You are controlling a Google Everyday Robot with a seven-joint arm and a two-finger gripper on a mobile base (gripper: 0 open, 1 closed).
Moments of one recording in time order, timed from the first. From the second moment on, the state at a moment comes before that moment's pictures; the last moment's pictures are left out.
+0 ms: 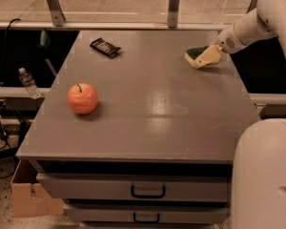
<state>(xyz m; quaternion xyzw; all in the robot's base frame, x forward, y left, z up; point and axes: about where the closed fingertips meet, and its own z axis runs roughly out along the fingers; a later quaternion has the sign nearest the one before) 0.776 -0.241 0.838 -0.41 0.84 0.11 0.34</state>
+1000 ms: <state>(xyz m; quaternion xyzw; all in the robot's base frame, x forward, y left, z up) 0.691 -0.175 0.932 -0.53 0.76 0.16 0.34</state>
